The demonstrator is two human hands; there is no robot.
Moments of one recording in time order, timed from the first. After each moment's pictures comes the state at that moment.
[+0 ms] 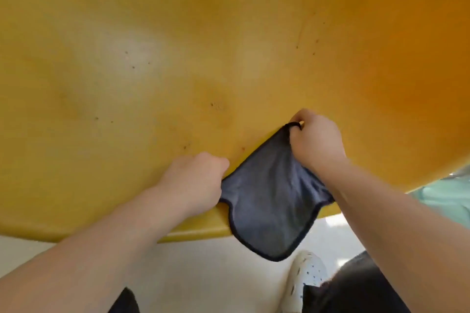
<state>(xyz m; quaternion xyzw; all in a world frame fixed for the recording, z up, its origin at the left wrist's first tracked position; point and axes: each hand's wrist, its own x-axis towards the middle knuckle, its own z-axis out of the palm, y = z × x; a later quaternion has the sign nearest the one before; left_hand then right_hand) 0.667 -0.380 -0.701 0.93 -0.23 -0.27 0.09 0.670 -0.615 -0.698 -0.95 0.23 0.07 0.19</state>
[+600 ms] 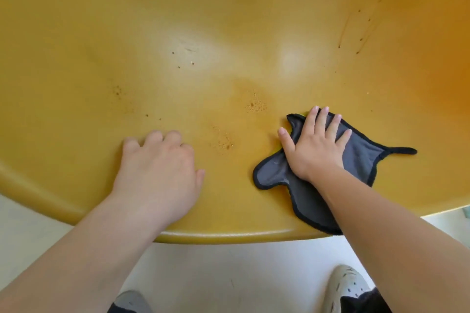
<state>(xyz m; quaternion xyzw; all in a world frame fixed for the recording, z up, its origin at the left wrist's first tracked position) 0.671 -0.278 -0.671 0.97 -0.16 -0.16 -0.13 0.678 -0.548 -0.769 -0.96 0.21 0.16 0.05</state>
